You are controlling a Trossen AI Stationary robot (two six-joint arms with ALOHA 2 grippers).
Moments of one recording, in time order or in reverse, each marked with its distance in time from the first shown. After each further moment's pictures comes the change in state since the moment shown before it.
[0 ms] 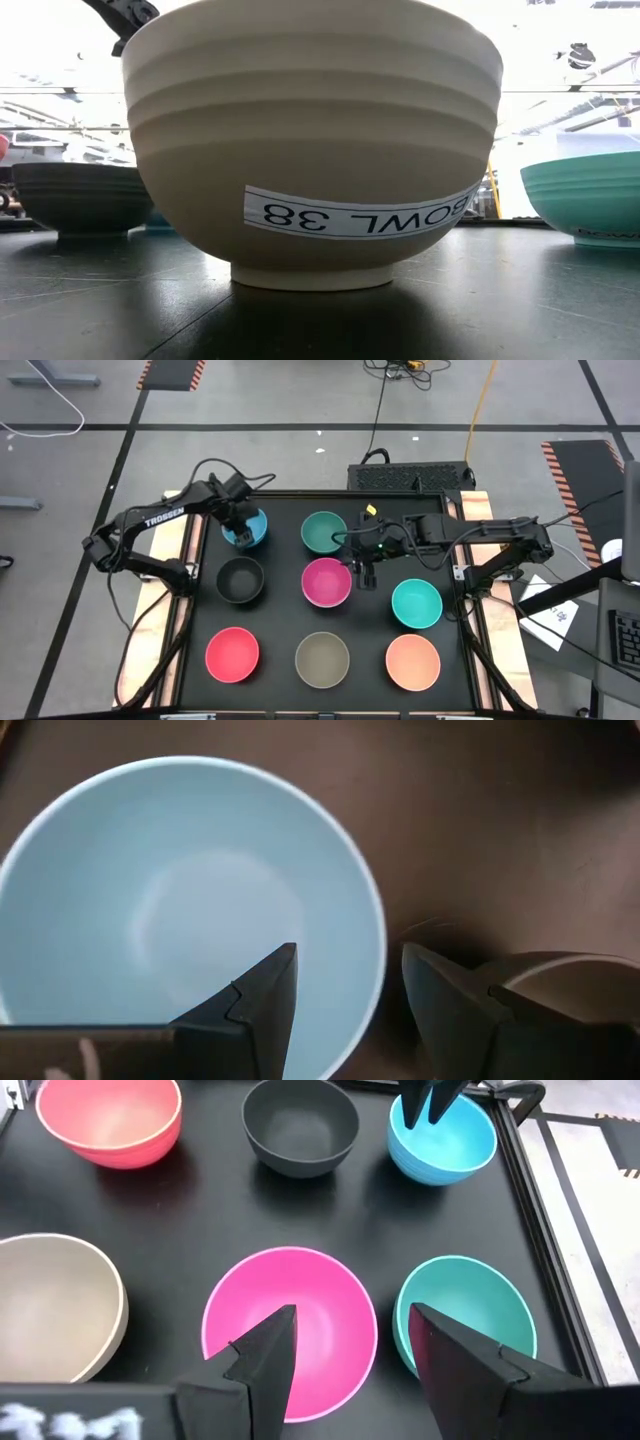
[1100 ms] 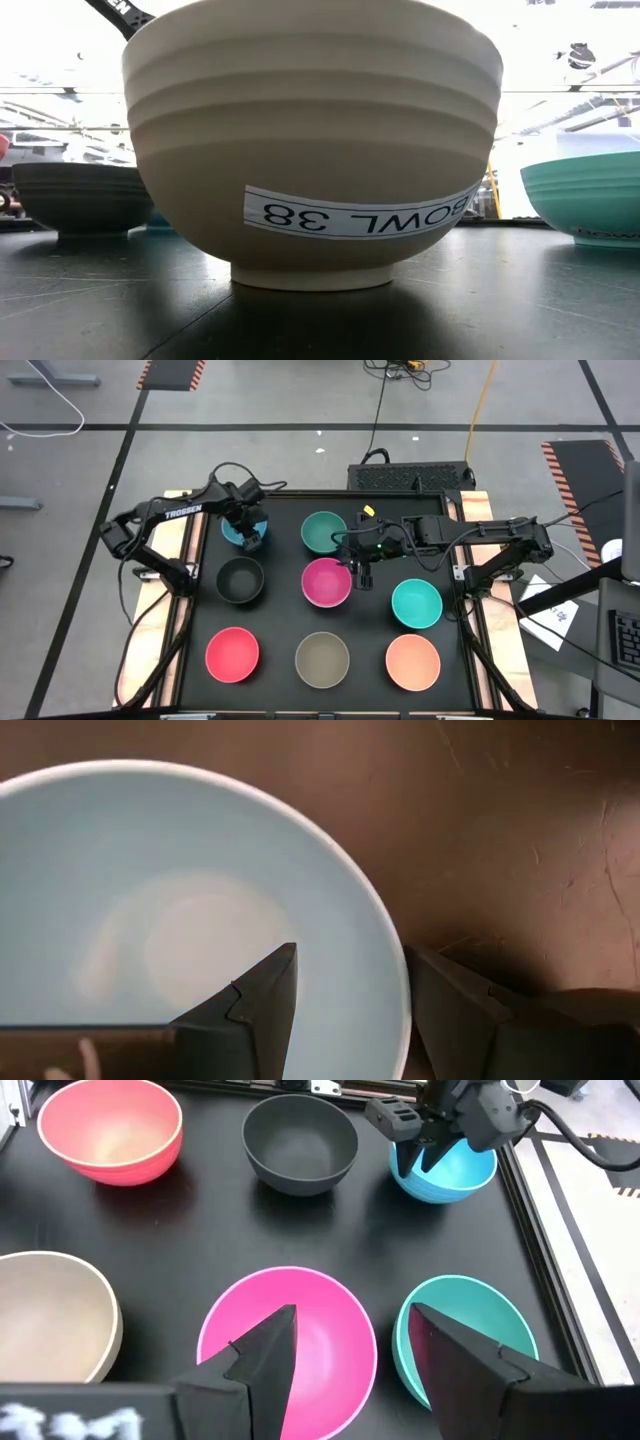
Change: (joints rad) left arm -0.025 0.158 0.000 0.081 -0.042 0.006; right arm -0.001 0.000 -0.025 0.080 0.000 -0.015
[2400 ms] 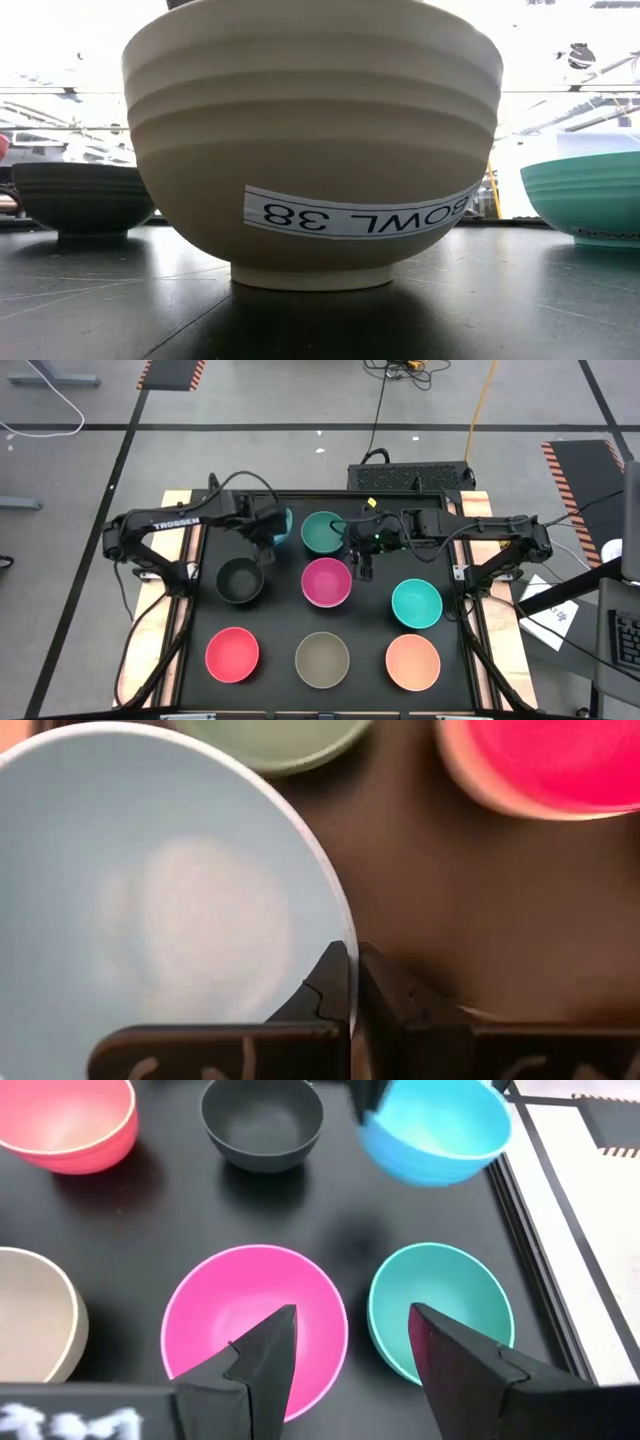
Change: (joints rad) left arm -0.449 -0.016 0.368 -0.240 -0.200 -0.191; right arm -0.064 0.000 0.000 -0.050 0.000 0.022
